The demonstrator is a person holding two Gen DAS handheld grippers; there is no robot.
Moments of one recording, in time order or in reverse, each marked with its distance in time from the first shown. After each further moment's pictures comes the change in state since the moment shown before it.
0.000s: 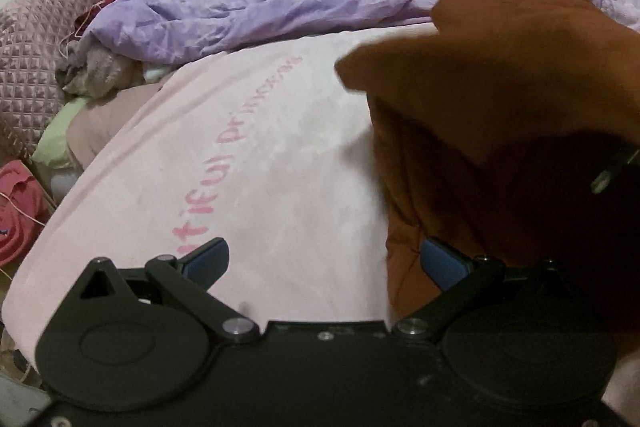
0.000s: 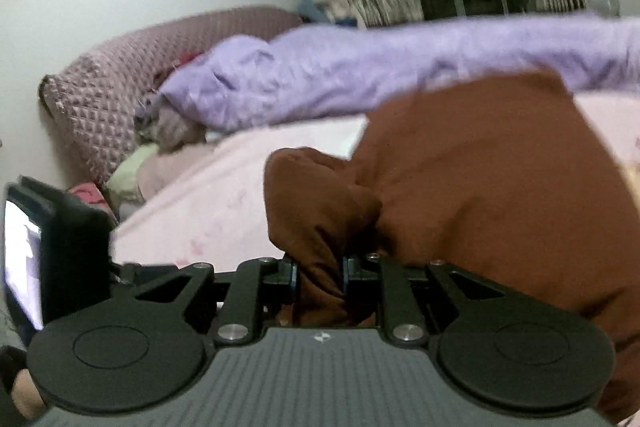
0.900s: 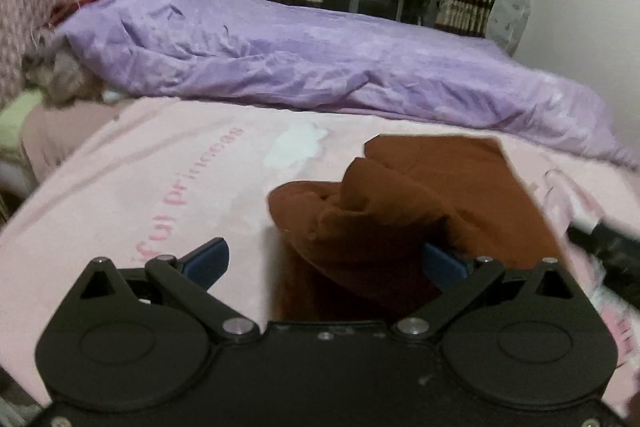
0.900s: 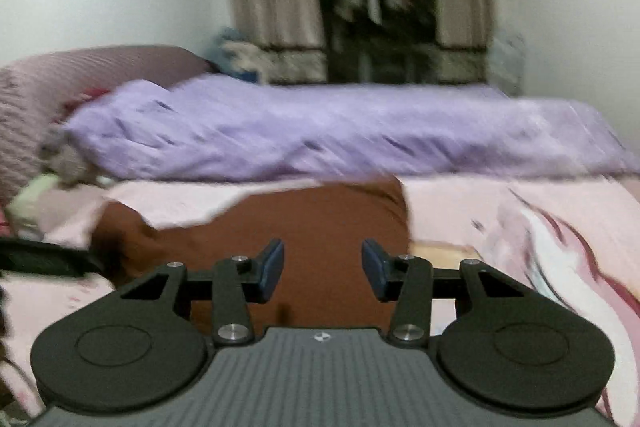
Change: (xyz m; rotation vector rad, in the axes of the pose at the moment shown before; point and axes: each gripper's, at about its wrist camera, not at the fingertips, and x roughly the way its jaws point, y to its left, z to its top) left arm -0.097 0.008 0.055 -0.209 -0.128 -0.288; right arm -0.092 -0.038 0.041 -0.047 -0.162 -0.409
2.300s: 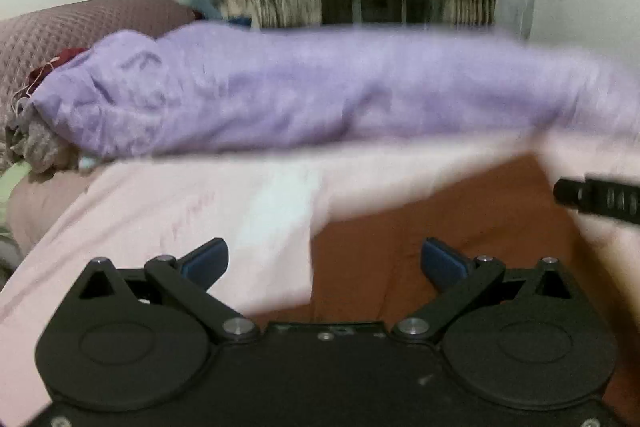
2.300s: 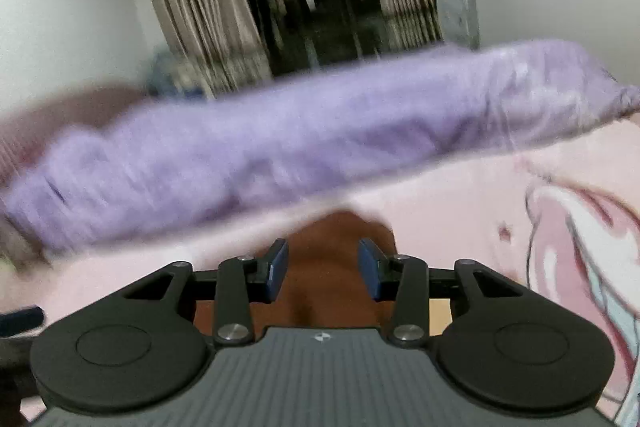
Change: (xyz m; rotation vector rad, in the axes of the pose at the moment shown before) left arm 0.175 -0.049 0.028 0.209 -0.047 0.156; right arm 0.185 -0.007 0.016 0.218 0.115 -0.064
